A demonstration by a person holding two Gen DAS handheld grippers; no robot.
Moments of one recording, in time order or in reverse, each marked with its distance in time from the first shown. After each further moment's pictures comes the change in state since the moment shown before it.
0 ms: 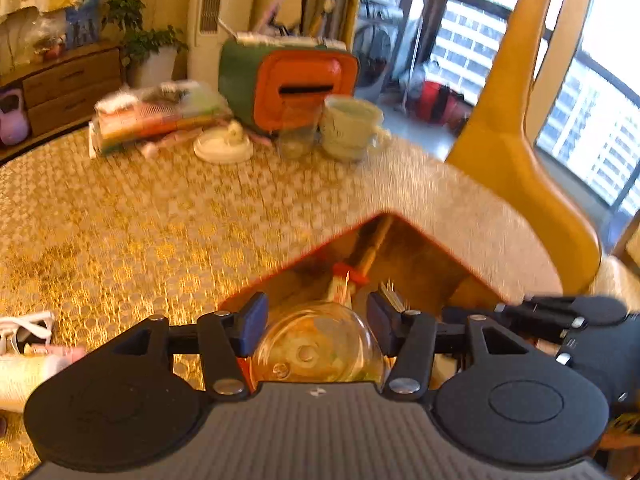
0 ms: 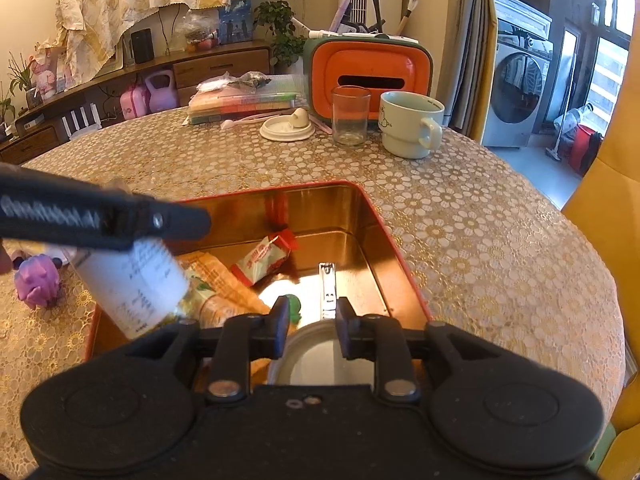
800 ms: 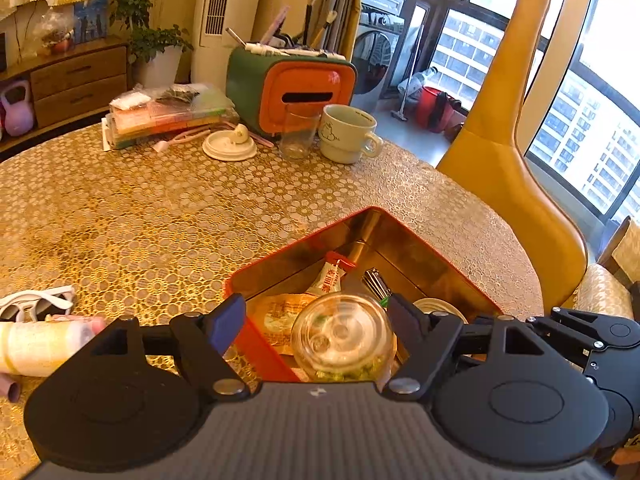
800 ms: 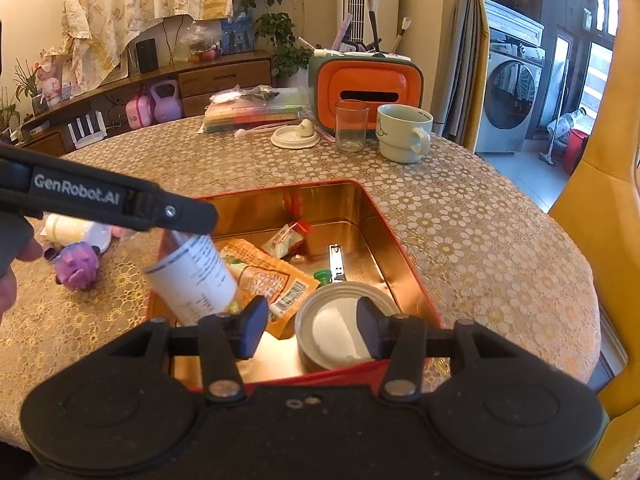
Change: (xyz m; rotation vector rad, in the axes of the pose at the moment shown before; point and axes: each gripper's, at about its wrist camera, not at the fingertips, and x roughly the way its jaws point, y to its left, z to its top) left arm -0.046 0.003 -0.010 -0.047 -0.031 -0.006; right arm -0.055 0.014 -0.016 0.007 -0.030 -0.003
